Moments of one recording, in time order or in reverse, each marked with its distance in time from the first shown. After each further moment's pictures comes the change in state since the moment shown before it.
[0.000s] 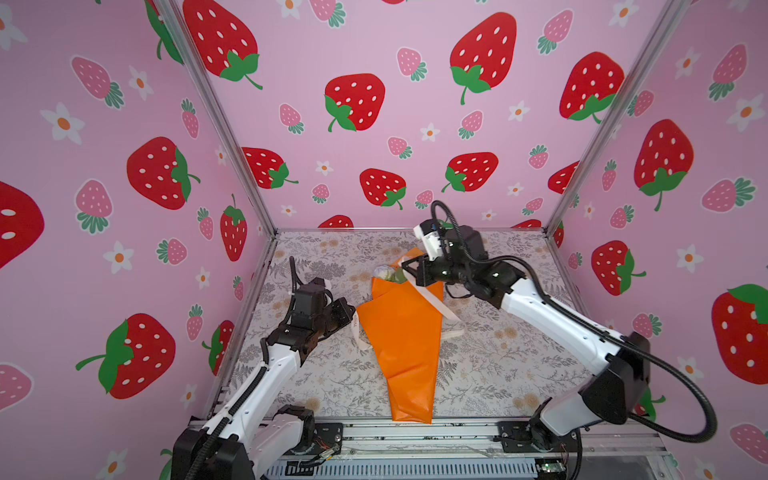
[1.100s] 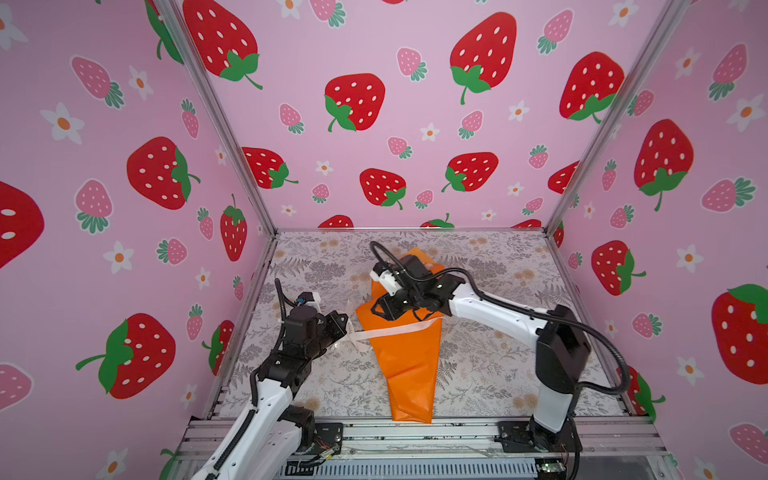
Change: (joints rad) left arm -0.018 -0.203 -0.121 0.046 -0.048 0.008; right arm 0.047 0.086 -0.100 -0.041 0.003 -0.093
